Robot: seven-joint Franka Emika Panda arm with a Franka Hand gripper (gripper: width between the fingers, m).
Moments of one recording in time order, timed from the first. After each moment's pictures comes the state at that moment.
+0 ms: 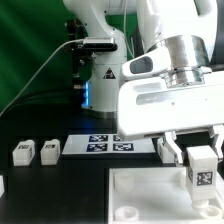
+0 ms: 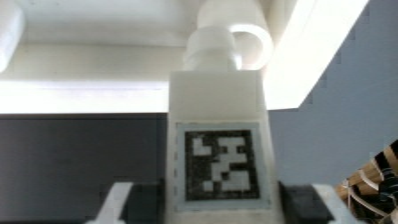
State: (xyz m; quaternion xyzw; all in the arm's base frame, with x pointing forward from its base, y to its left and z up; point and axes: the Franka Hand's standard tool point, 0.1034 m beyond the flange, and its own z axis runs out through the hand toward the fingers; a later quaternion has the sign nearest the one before) arm 0.619 0.102 0.096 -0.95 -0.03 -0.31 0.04
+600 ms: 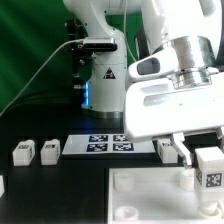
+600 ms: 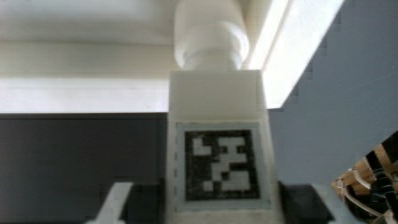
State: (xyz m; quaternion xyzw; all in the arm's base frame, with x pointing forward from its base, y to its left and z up) arm 0.620 0.112 0.084 -0.95 -0.04 -0.30 0.05
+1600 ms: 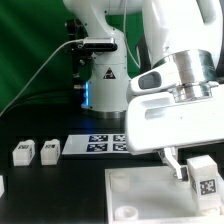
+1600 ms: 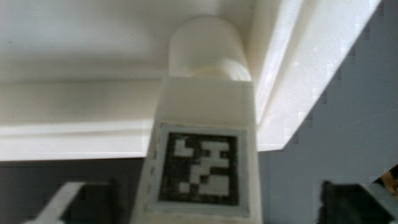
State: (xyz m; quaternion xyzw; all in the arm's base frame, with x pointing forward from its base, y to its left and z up) arm 0.616 0.114 0.074 -0.96 -0.03 -0.29 0.05
